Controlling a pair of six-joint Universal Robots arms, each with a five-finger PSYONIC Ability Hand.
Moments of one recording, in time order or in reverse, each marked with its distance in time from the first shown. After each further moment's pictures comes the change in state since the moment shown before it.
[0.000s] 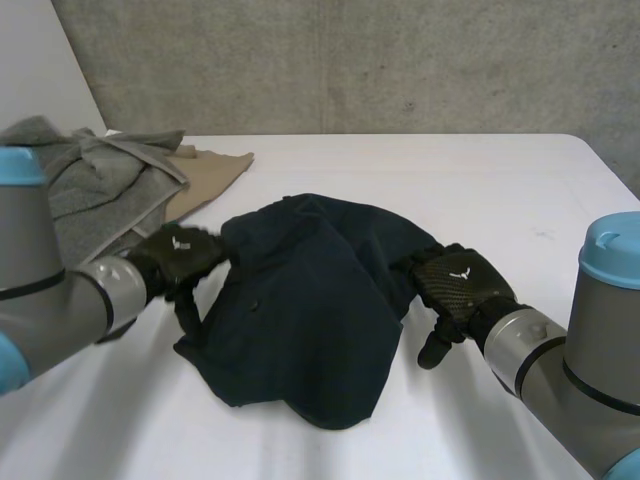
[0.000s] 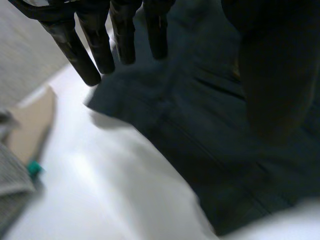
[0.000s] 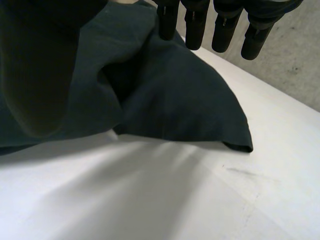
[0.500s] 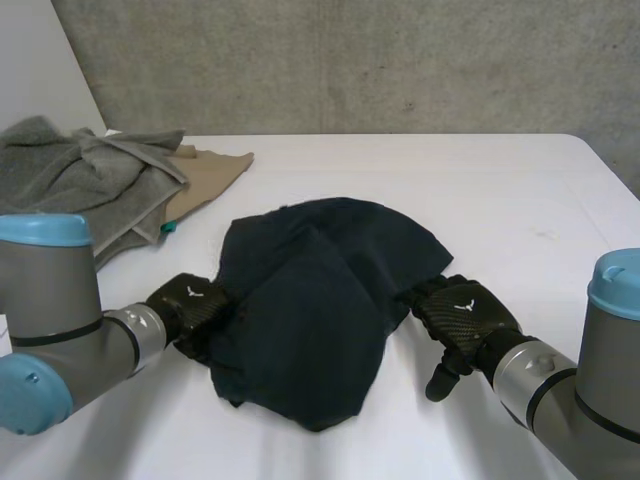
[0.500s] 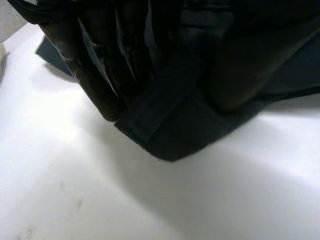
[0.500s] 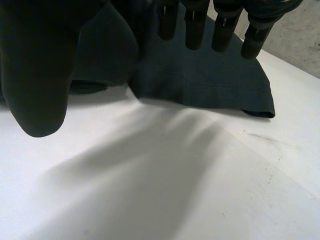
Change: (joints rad) left arm -0.007 -0.148 -0.098 0.161 -0.042 0.081; right arm -0.047 -0.013 0.127 -0.045 -0.060 -0.036; left_hand 0.644 0.749 0.748 0.748 0.711; right_hand 0.000 0.000 0.000 0.000 0.000
